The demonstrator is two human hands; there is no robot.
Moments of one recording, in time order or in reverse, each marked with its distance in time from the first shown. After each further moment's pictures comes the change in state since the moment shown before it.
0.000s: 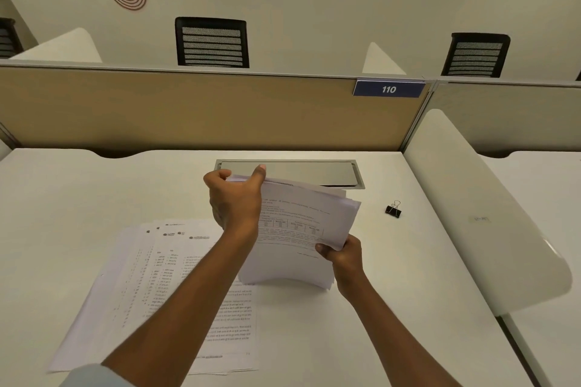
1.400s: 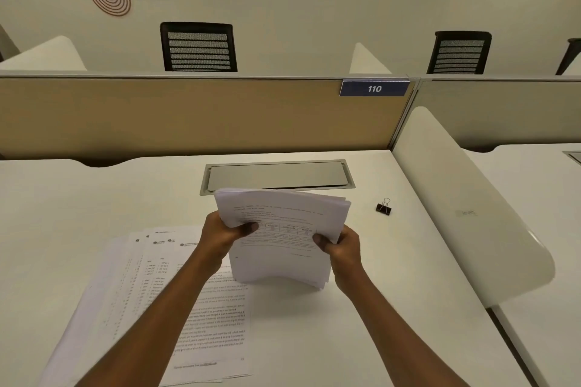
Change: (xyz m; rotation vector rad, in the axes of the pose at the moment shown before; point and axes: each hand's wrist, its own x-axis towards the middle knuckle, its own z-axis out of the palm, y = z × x) left_hand 0.031 -0.082 -0.022 -0.200 -0.771 0.062; right_hand 0.009 -0.007 -0.012 -0.066 0.033 -0.037
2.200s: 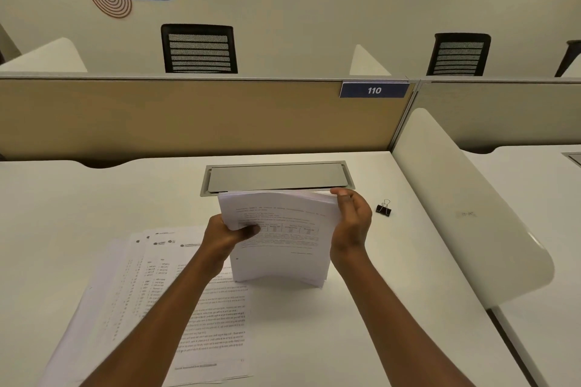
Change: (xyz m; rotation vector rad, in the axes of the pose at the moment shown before) left_hand -0.001 -0.005 0.002 -0.027 -0.030 -0.032; right_hand 0.006 -0.067 0.029 0.094 0.374 -0.144
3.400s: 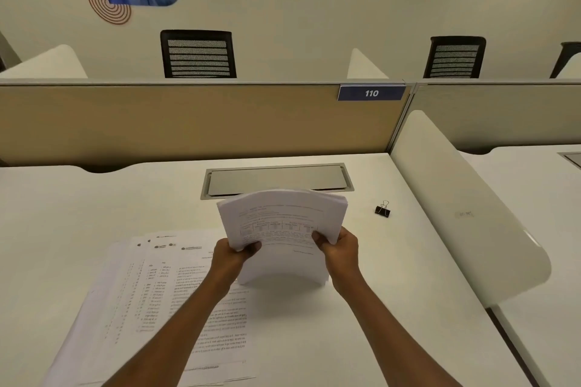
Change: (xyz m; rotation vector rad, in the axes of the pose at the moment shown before) left_hand -0.011 -0.044 0.010 0.053 0.145 -0.104; right_hand -0.007 0.066 -0.032 -0.146 -0.264 0.185
